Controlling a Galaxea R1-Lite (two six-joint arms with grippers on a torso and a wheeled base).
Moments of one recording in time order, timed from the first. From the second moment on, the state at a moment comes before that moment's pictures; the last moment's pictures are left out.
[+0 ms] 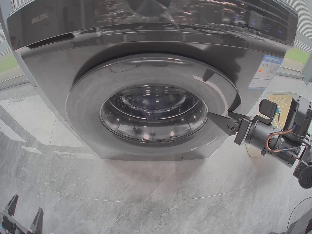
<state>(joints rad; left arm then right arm) -0.01 0.02 -0.02 0.00 -0.02 -0.01 0.54 1.53 -0.58 -0.97 0.01 0.30</state>
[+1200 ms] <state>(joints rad) -0.01 0.02 -0.02 0.00 -0.02 -0.01 0.35 0.68 -0.07 -0.65 0.05 0.18</state>
